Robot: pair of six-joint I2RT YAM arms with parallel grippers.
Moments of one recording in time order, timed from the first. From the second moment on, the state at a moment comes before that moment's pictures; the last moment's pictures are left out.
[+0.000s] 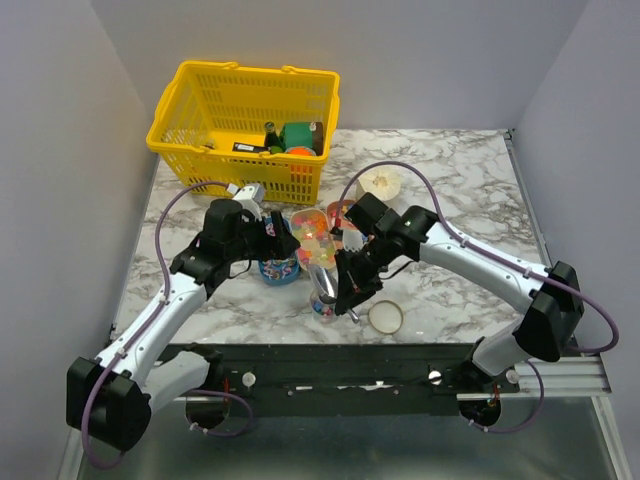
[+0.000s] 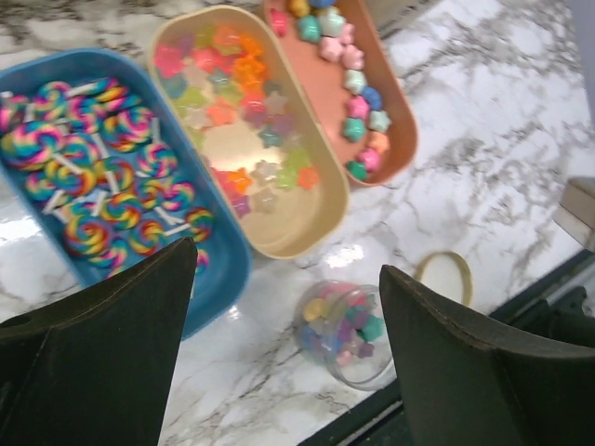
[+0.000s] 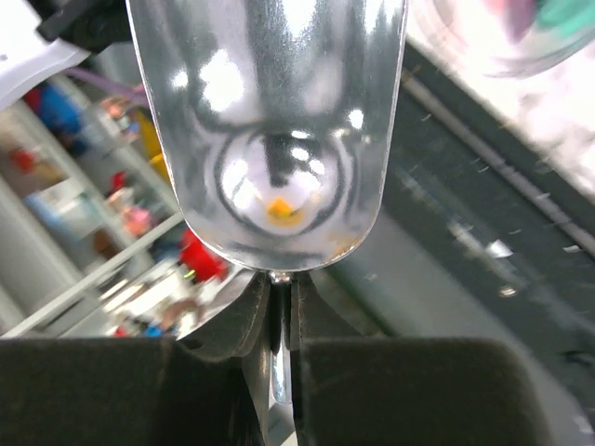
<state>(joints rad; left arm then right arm) -0.36 1.01 0.76 -0.31 0.25 -0.44 0.85 1.52 1.29 -0.96 -0.70 0.64</state>
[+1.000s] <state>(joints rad) -0.56 1.12 0.76 -0.23 0.32 -0.45 0.94 1.52 1.56 -1.09 -0.18 0.48</state>
